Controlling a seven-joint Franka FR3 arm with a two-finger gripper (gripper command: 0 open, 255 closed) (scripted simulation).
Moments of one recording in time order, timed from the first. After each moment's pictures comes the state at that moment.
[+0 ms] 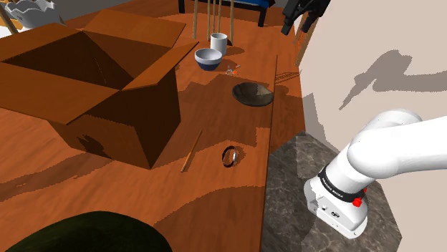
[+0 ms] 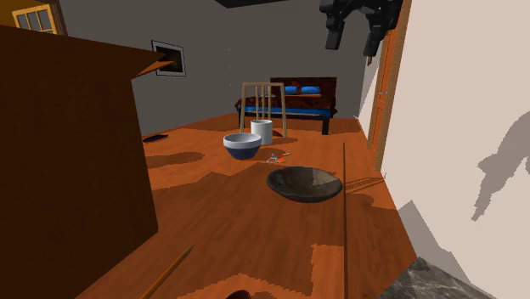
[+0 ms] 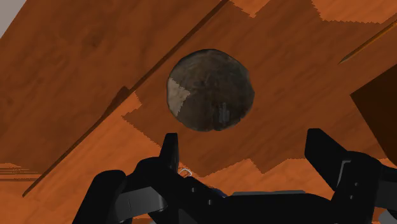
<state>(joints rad) -0.02 -0.77 0.00 -2.26 0.04 1.66 0.04</state>
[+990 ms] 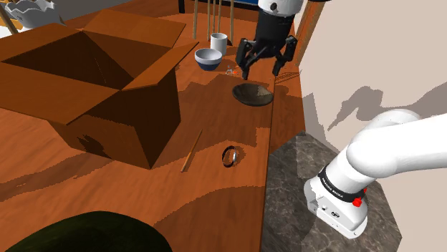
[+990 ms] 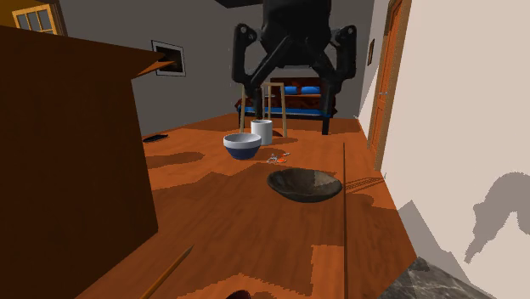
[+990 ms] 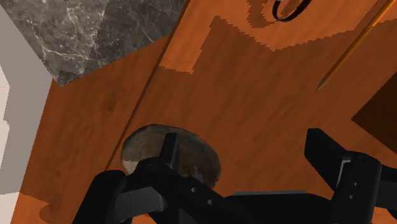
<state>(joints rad) -0.04 -0.73 0.38 -2.38 0.18 1.72 0.61</state>
